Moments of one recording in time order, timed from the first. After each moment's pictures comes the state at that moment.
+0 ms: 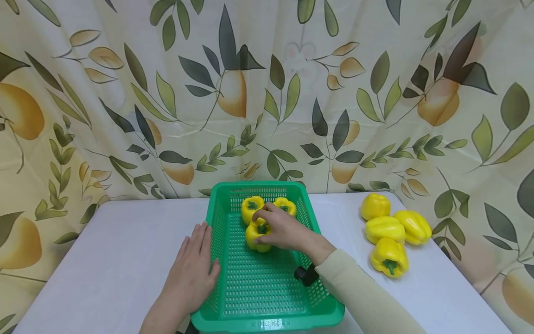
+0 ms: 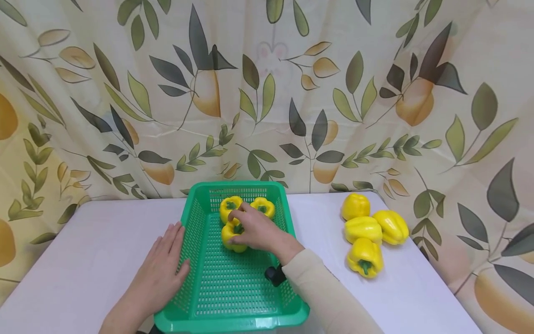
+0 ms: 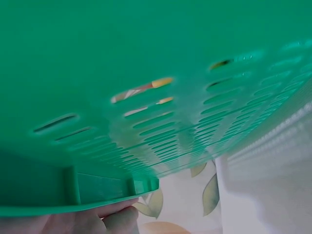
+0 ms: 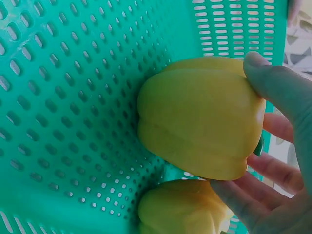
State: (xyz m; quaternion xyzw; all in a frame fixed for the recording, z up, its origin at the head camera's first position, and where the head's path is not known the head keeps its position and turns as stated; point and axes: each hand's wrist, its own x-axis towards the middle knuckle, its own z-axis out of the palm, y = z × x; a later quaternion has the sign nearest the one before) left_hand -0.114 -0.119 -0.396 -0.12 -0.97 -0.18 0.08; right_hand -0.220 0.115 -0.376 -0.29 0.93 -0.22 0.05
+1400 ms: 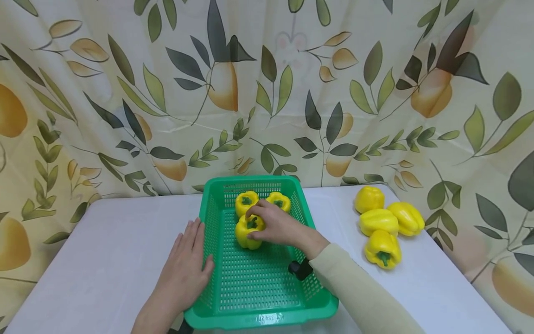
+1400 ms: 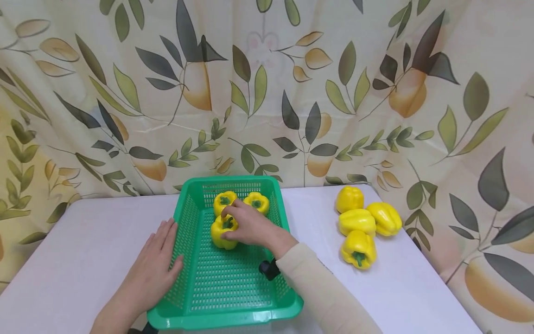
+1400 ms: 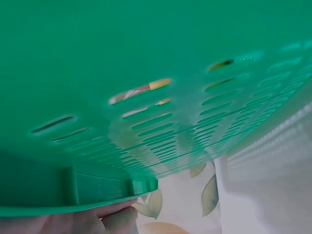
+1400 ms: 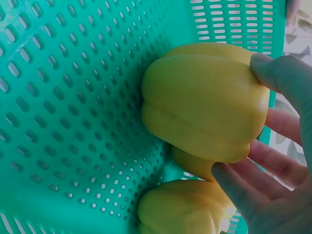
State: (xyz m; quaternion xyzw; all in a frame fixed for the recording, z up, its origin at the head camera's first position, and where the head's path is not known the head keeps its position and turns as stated) left_hand -0.113 -0.119 -0.394 -0.12 -0.97 -0.20 0.07; right_hand -0.221 0.115 -0.377 -0.30 0.92 -0.24 0.08
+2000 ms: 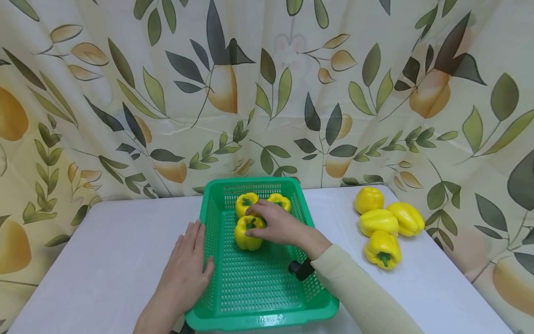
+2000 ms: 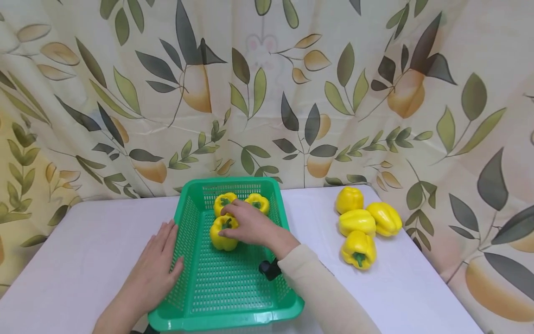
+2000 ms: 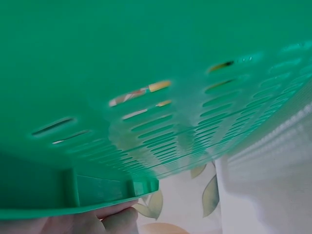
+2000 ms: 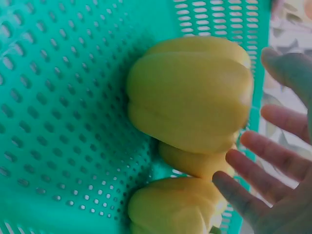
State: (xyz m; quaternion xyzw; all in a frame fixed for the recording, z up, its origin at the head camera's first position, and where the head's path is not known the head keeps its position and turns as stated) left_hand -0.113 -0.119 -0.395 -0.13 -0.97 -0.20 0.08; right_hand -0.220 0.117 -0.370 -0.30 0.92 -0.24 0.06
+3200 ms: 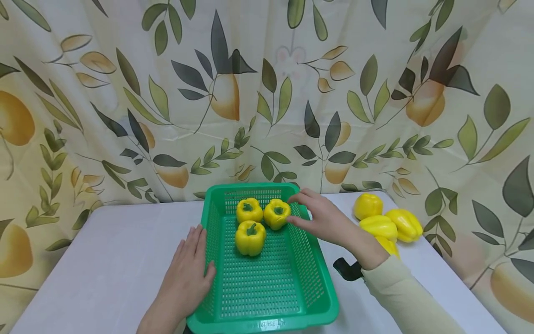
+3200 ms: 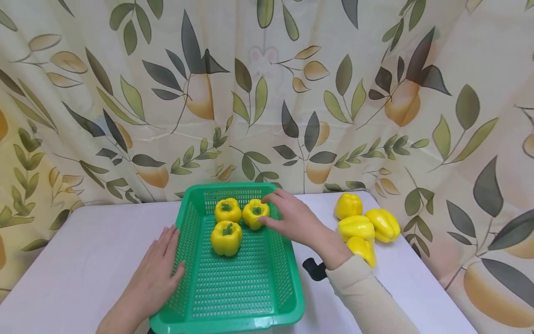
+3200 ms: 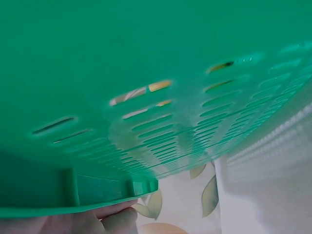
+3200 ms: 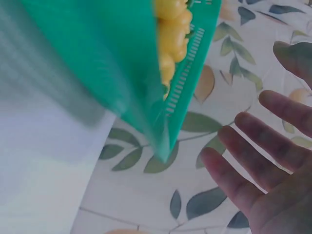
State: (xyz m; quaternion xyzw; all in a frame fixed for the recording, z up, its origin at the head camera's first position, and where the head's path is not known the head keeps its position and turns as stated) left_hand -0.113 -0.118 -0.395 -0.12 -0.97 -0.20 0.07; right_hand -0.193 0.194 -0.323 -0.28 0.93 -0.22 -0.08
